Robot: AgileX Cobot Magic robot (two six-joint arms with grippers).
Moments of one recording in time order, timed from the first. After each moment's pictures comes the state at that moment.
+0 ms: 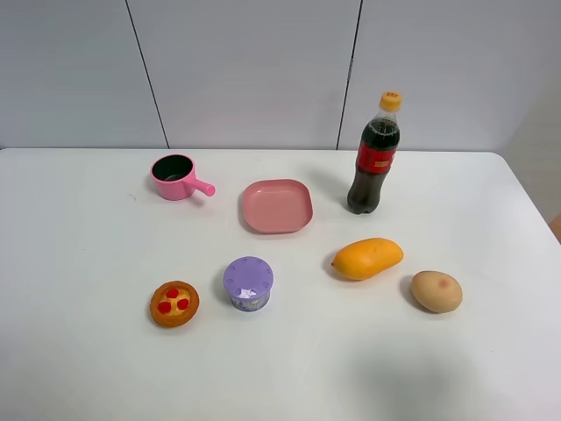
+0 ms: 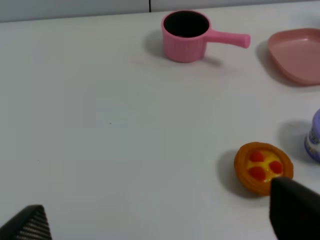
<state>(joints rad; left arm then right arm) 0.05 -0.01 -0.51 -0.07 1.06 0.07 0.02 0.00 -0.50 0.00 1.06 0.06</state>
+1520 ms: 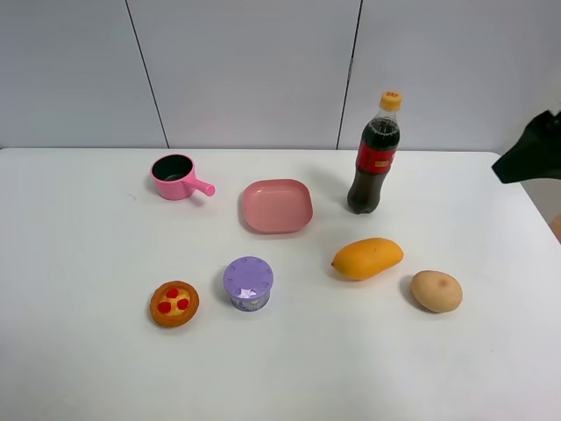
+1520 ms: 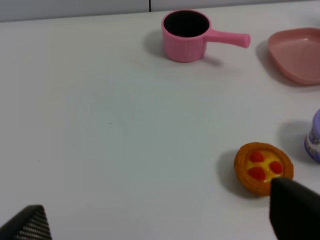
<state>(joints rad) 0.05 -0.01 -0.51 -0.07 1.06 0.07 0.08 1.22 -1.26 0.15 1.21 -0.59</state>
